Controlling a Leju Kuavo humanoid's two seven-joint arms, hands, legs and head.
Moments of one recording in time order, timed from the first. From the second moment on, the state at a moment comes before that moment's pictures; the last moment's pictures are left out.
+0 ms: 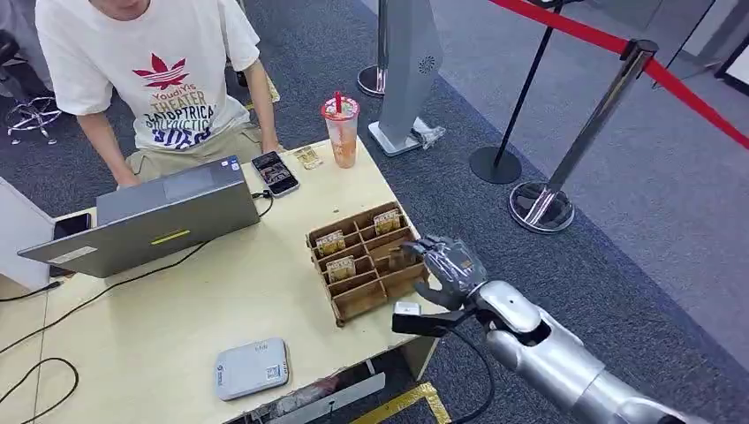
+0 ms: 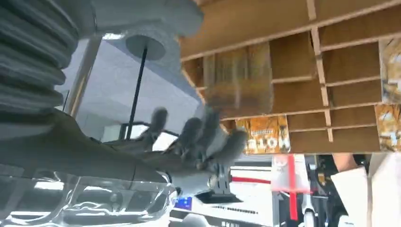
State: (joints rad) left arm -0.07 -0.07 1.27 -0.18 -0.95 0.13 -0.08; right arm 0.07 -0.51 0.22 -1.53 0.90 -0.16 -0.09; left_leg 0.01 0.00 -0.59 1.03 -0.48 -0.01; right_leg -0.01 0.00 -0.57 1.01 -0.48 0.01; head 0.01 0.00
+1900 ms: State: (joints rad) left arm -0.08 -0.06 1.27 -0.18 -0.98 0.12 -0.08; right arm -0.10 -0.52 0.32 -1.41 0.82 -0.12 -0.13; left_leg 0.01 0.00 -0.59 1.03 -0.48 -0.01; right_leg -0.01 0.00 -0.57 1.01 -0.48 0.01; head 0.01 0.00
